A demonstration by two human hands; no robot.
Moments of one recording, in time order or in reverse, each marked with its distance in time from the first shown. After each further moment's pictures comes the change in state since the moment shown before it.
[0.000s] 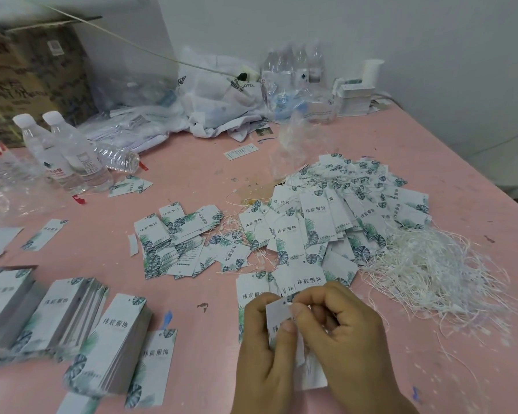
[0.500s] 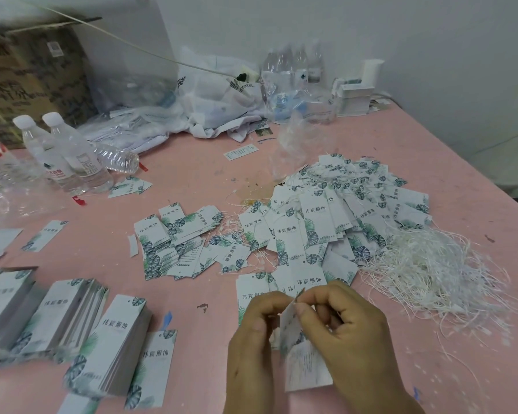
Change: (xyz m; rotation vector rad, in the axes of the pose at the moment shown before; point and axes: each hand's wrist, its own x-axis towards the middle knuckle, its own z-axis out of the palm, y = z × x) left_hand 0.011 0.003 -0.003 -0.218 -0.062 -0.013; right_hand 0.002 0.006 -0.004 -0.053 0.007 -0.019
